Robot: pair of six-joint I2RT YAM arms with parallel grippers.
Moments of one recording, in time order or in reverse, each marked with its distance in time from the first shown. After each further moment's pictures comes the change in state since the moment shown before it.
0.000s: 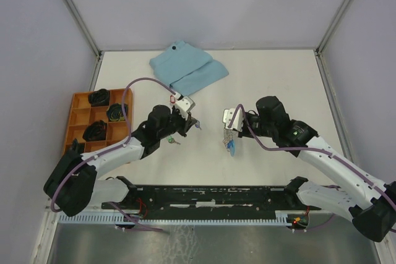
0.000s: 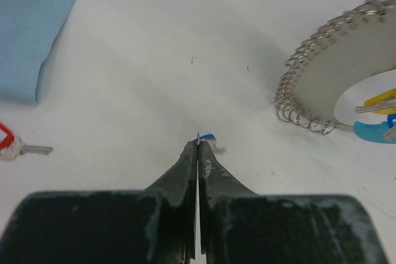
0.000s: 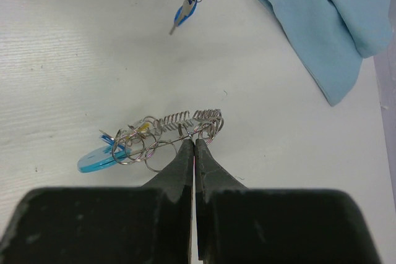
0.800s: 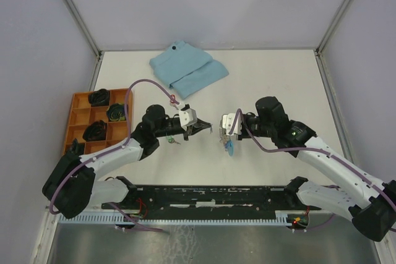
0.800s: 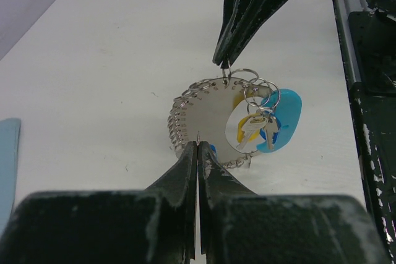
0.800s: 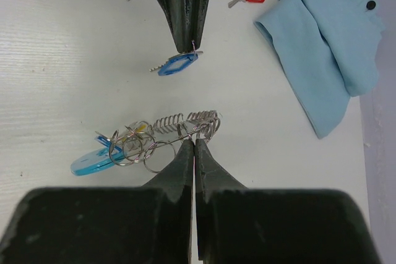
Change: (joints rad) left arm 0.000 -0.044 -0.042 0.296 0.534 0.241; right arm 0.000 0.003 -0.026 0.054 -0.078 -0.103
